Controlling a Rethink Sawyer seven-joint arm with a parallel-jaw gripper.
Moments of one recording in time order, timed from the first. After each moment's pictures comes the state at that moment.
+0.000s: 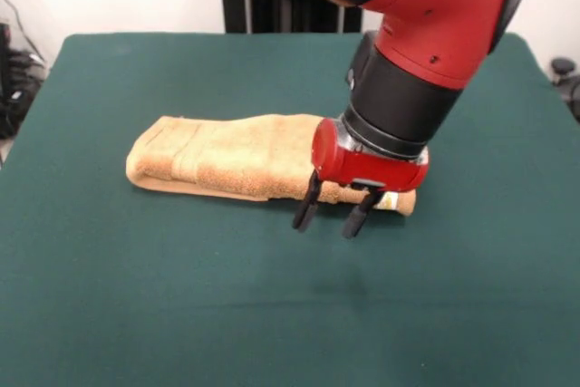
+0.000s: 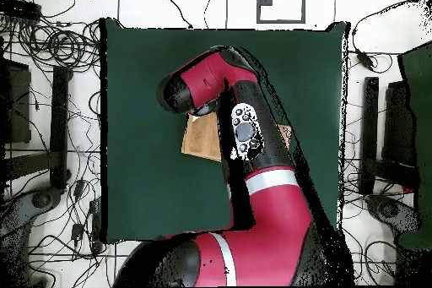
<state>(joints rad) -0.19 -0.39 0.40 1.09 -0.96 0.94 2.07</state>
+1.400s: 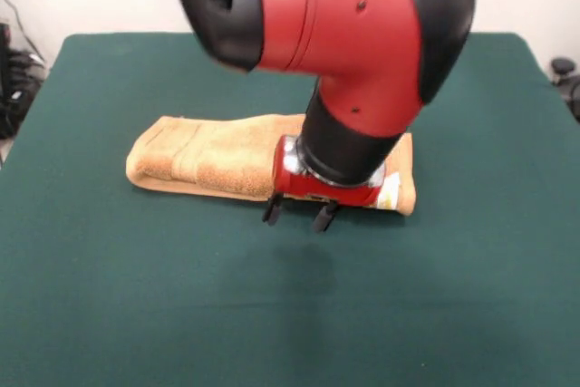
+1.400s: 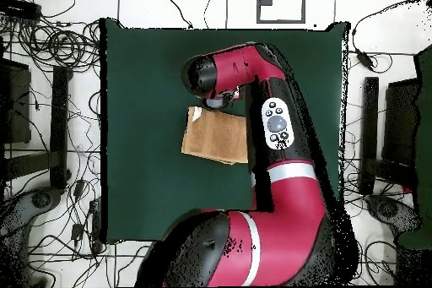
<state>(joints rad) -0.25 -0.26 0.39 0.93 -0.75 1.16 1.98</state>
